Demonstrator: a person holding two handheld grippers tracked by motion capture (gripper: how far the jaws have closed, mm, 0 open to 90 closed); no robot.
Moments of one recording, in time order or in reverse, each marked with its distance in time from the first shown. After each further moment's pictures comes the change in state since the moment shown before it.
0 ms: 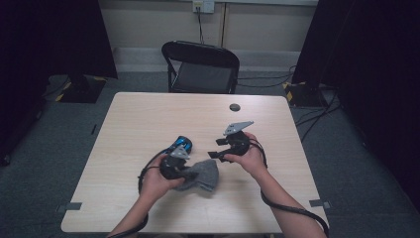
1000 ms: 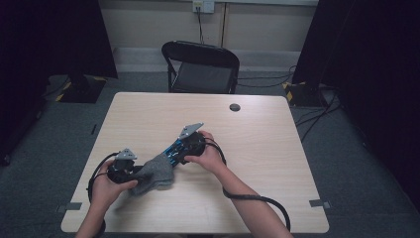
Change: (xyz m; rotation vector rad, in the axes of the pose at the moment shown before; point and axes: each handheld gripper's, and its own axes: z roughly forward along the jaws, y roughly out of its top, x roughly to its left) left arm 0.059 -0.087 -0.062 -0.031 0.136 -0.146; right arm 0.035 0.044 0.121 0.035 0.036 -0.214
